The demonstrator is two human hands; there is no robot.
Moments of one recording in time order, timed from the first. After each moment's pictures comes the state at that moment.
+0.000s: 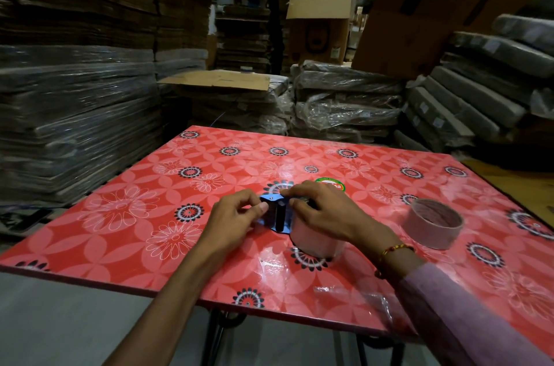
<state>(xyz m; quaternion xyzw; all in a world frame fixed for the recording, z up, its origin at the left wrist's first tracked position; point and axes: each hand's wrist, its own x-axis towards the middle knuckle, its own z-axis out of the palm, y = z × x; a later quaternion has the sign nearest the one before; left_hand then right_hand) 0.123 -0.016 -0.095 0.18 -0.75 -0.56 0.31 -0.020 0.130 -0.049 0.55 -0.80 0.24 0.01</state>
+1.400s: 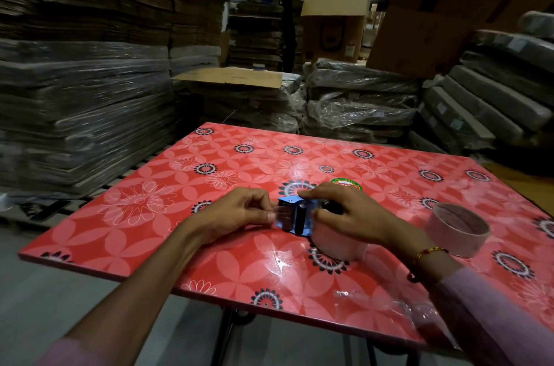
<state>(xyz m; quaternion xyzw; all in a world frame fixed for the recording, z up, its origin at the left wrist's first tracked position) 0.133 -0.065 -0.084 0.04 -0.81 -0.58 0.11 -0.021 0.142 -0.039 0.57 -0.79 0.22 -0.05</state>
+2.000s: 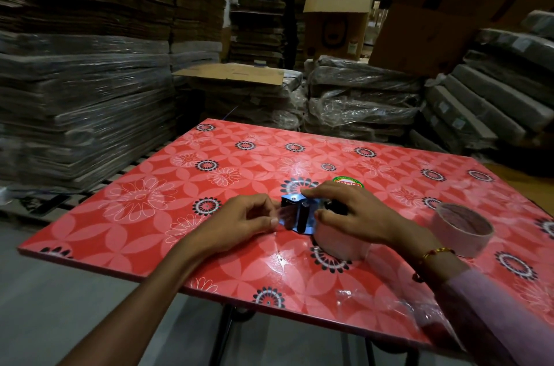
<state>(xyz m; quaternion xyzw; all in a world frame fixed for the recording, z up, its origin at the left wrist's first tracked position) 0.148 -0.051 -0.094 0.06 -0.85 -0.50 0.16 -0.018 0.145 -0.037 0.59 -0.78 0.20 -0.03</state>
